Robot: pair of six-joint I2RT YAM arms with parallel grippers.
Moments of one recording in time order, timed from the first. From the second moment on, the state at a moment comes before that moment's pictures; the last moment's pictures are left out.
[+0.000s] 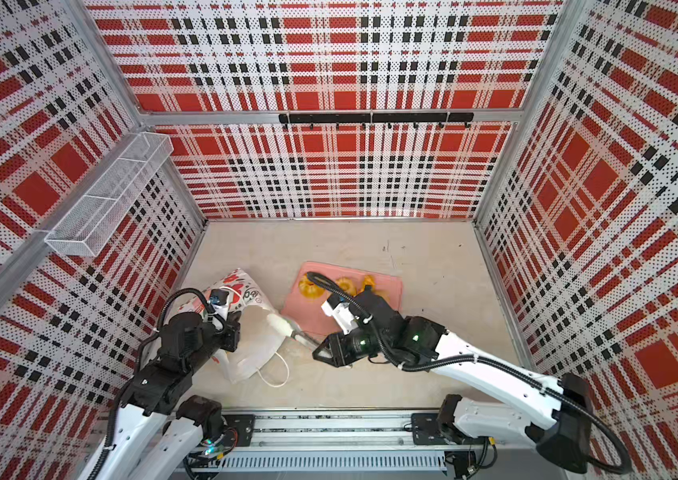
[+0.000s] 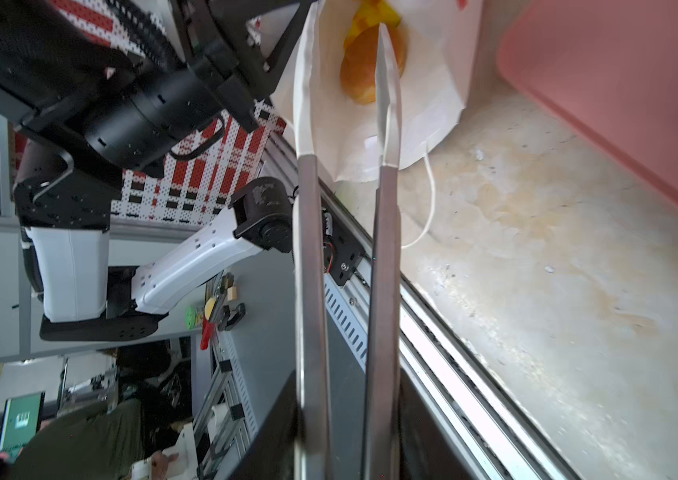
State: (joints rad) left arm -0.28 0.49 0.55 -0.57 -0.02 0.06; right arm 1.06 1.16 0.98 -0.47 -0.45 0.73
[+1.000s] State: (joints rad) left arm -0.28 0.58 0.53 -0.48 -0.06 -0.08; right arm 1.15 1.85 1.09 0.18 -0.42 1.17
